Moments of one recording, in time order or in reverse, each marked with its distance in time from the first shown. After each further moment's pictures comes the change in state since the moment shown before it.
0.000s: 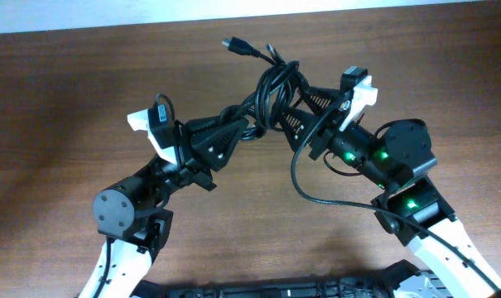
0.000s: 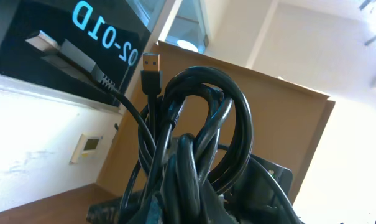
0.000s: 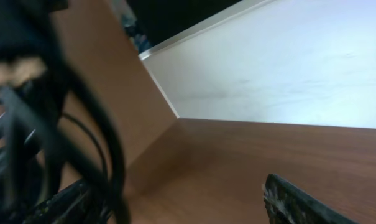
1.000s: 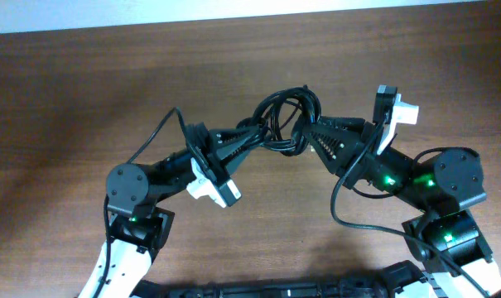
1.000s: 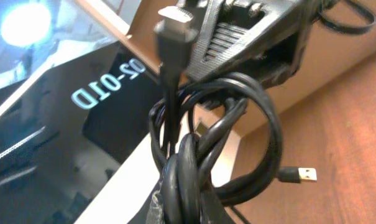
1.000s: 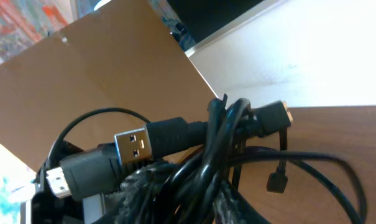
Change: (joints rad) left arm 0.000 -0.002 0.008 -0.308 0.157 1.494; right arm -0.118 -0.215 -0.005 -0.131 -0.252 0.203
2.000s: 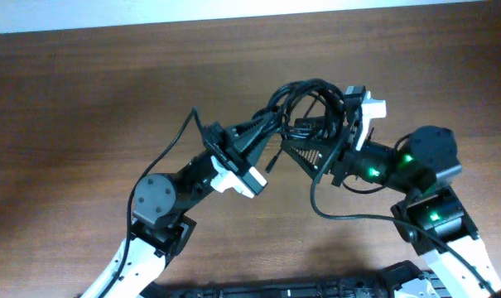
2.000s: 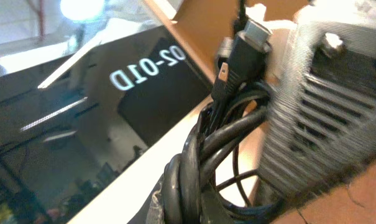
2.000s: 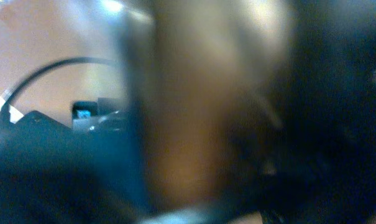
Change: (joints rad) left arm -0.214 0.045 -0.010 0.114 -0.419 -0.058; right arm -0.003 0.117 0.006 -0.048 -0.139 -0.140
